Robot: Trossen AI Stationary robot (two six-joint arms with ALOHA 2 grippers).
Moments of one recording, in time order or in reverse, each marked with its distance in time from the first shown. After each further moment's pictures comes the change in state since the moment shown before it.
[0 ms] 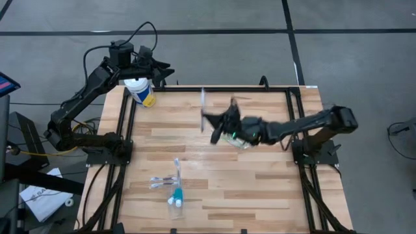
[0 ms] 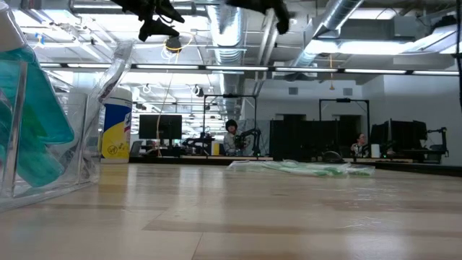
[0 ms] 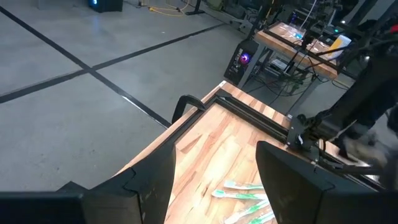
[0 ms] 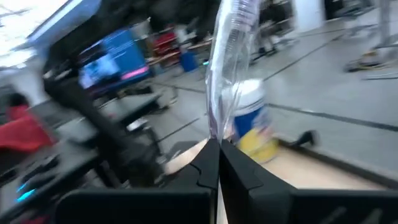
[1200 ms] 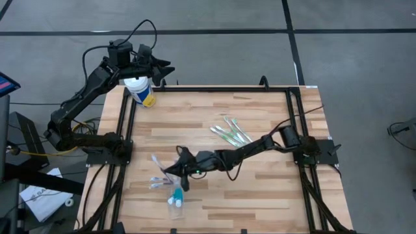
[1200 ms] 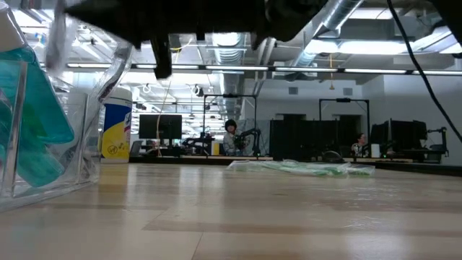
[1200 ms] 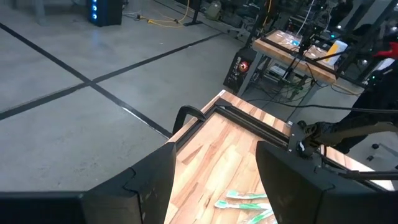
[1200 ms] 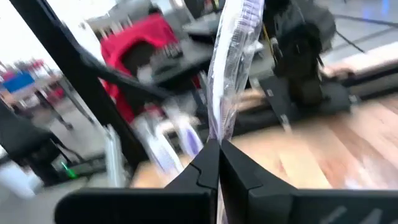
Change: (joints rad) left arm 0.000 0.000 0.000 0.047 0.000 0.013; right arm 0.094 0.698 0.445 0.174 -0.509 0.027
